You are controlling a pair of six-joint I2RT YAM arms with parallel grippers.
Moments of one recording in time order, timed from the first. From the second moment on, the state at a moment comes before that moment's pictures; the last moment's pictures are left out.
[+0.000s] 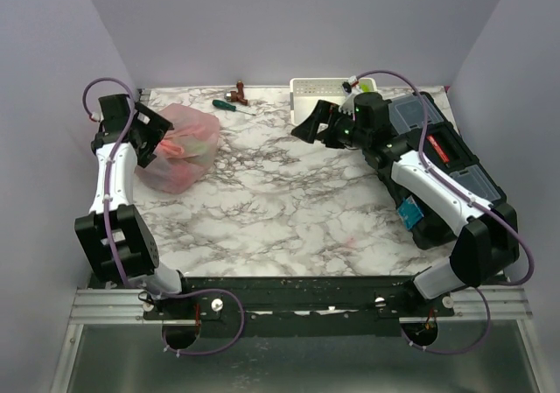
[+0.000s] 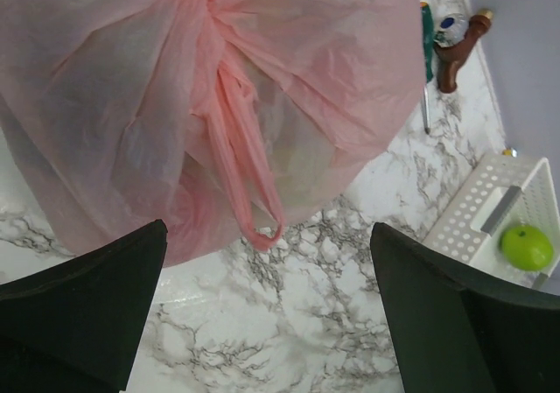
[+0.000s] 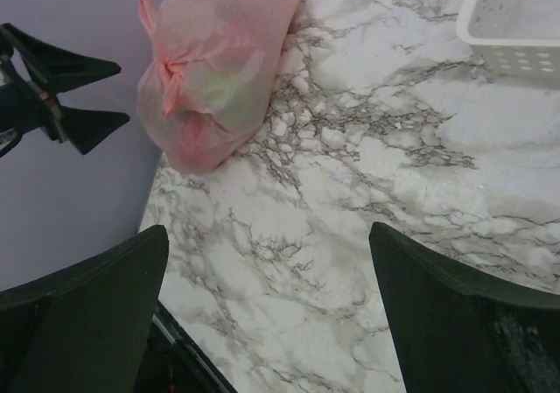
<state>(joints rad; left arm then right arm) 0.29 1.51 1.30 -0.55 0.17 -0.77 0.49 1.51 1.27 -0.13 -0.26 0.62</state>
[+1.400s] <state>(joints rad) 0.05 1.74 1.33 -0.56 0.22 -0.77 0.49 1.49 1.13 -0.09 -0.31 0.72</state>
